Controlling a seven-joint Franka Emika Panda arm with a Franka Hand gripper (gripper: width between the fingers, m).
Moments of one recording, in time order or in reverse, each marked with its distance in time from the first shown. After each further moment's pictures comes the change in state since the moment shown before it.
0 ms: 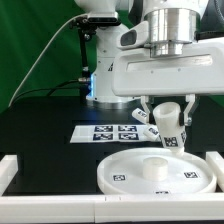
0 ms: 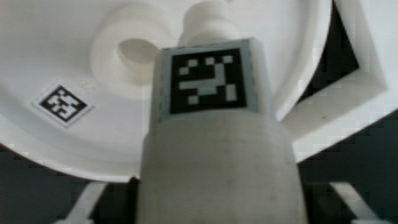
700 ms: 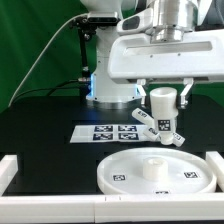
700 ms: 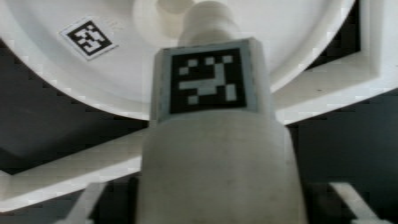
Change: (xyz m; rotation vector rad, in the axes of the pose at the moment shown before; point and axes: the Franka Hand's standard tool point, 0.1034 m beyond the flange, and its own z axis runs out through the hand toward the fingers) arm -0.001 0.016 -0.031 -0.020 0.145 -0.202
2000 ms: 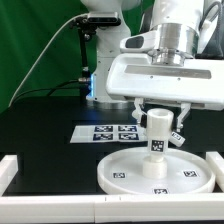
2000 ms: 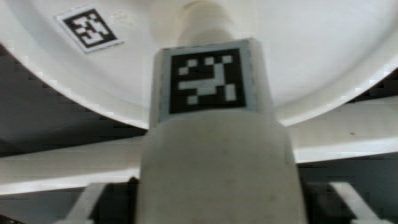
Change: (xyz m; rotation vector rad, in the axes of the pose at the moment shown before) arm -0.020 0.010 0.033 -0.051 0.067 -0.131
